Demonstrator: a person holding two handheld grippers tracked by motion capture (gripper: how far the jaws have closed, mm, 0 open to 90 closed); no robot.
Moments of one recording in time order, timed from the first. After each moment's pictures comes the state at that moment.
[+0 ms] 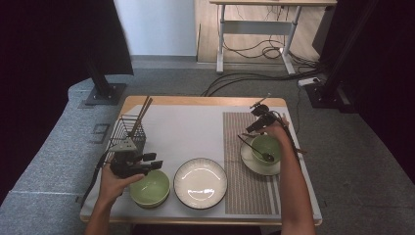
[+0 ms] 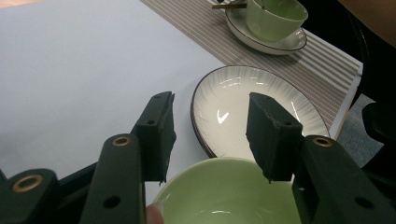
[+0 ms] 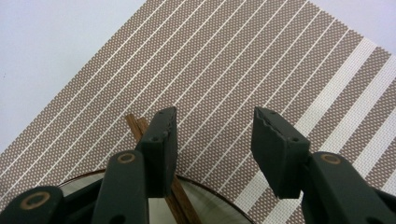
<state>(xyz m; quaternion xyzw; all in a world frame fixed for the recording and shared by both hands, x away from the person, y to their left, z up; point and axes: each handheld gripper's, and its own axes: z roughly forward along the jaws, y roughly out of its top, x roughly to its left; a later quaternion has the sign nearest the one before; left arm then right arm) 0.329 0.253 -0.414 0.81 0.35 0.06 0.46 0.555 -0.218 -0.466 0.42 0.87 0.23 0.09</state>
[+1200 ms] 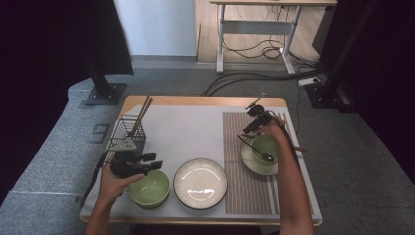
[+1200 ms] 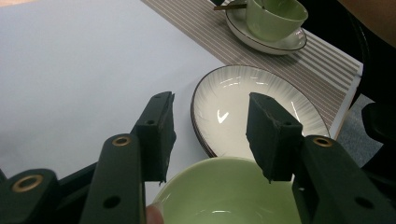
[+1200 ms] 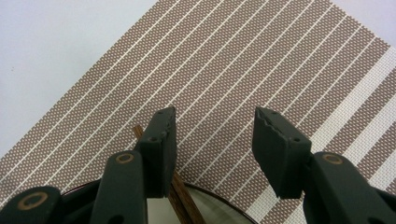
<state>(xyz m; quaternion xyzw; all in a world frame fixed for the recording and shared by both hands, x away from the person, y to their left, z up) 0.329 0.254 -0.415 0.81 0.35 0.06 0.46 0.557 -0.204 -0.467 0.40 0.89 0.21 0.08</state>
